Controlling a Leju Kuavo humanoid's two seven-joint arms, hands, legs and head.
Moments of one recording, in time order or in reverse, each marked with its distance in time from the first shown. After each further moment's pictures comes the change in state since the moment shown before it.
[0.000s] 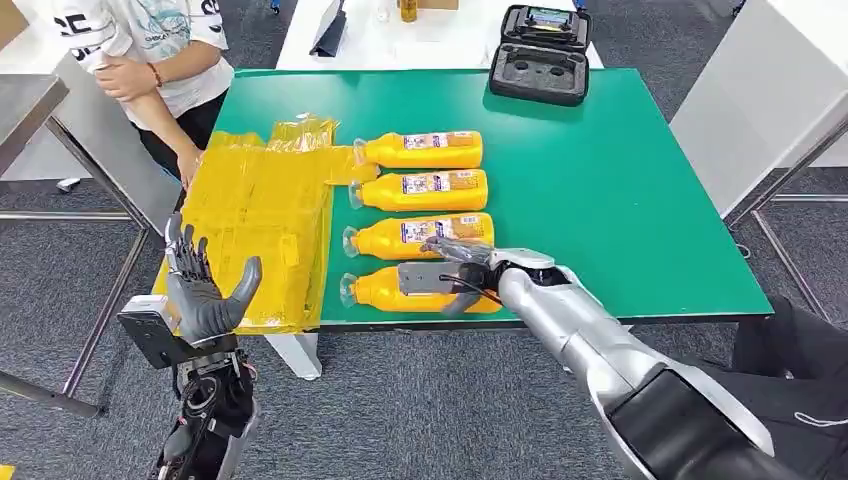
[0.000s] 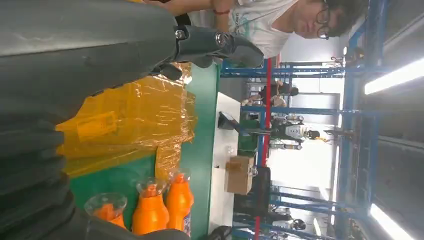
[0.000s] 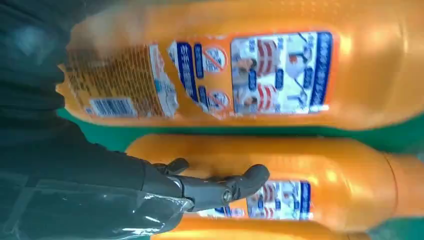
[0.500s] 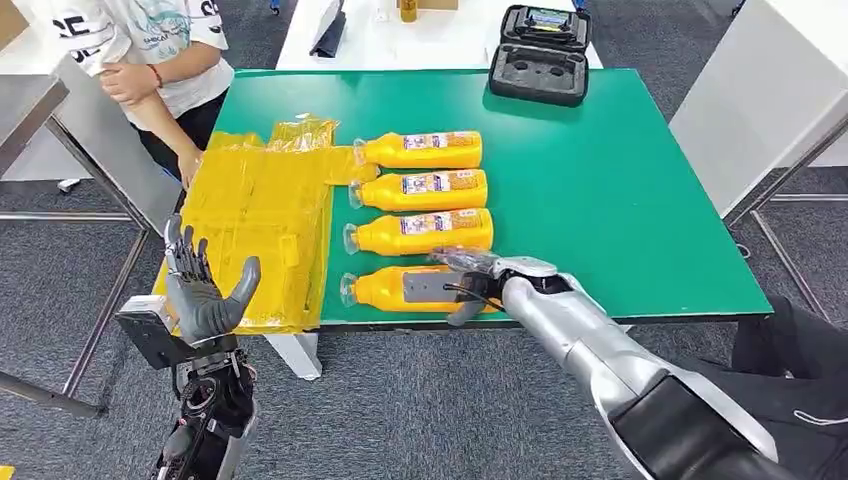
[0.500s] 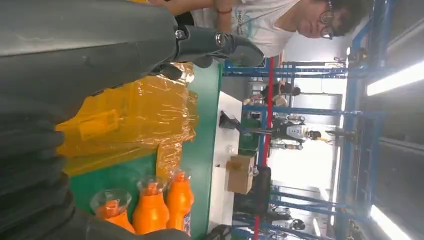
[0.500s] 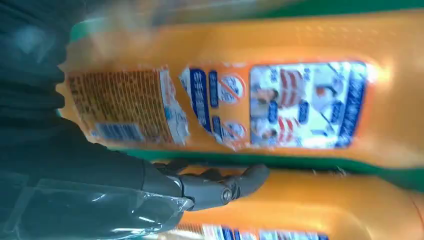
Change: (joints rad) left arm 0.001 0.000 0.000 0.000 0.013 -0.008 0.004; right arm 0.025 -0.018 0.025 -0.007 0.000 -0.001 0.017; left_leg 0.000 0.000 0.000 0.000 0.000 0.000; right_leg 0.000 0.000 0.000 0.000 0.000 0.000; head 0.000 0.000
